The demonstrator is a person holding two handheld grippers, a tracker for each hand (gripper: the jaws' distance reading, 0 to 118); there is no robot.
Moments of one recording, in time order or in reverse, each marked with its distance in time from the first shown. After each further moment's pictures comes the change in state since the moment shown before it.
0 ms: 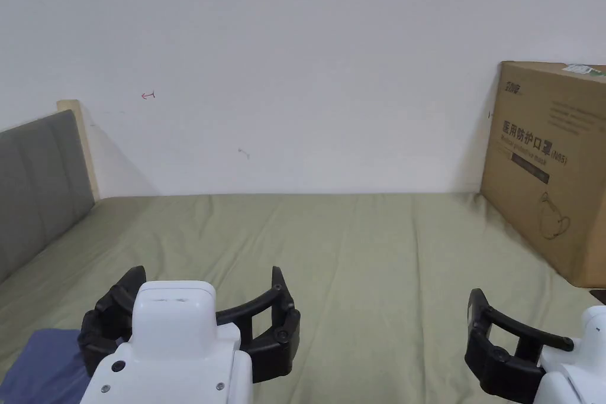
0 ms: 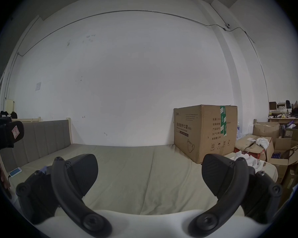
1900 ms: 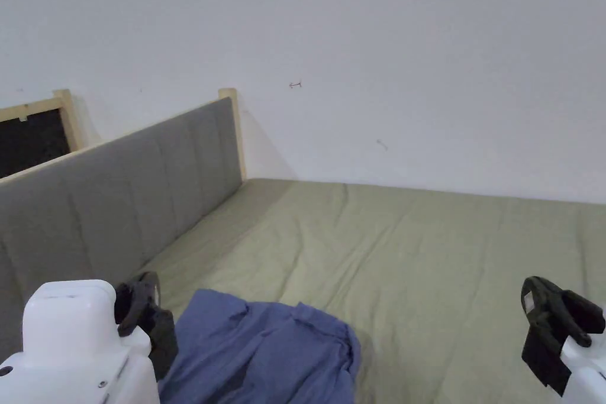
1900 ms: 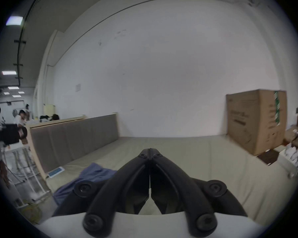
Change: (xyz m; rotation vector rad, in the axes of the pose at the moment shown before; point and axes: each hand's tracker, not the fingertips) left arm -0.165 0.022 0.062 -0.206 0.343 0.025; right arm -0.118 -0.004 -0.043 -0.120 0.490 -0.098
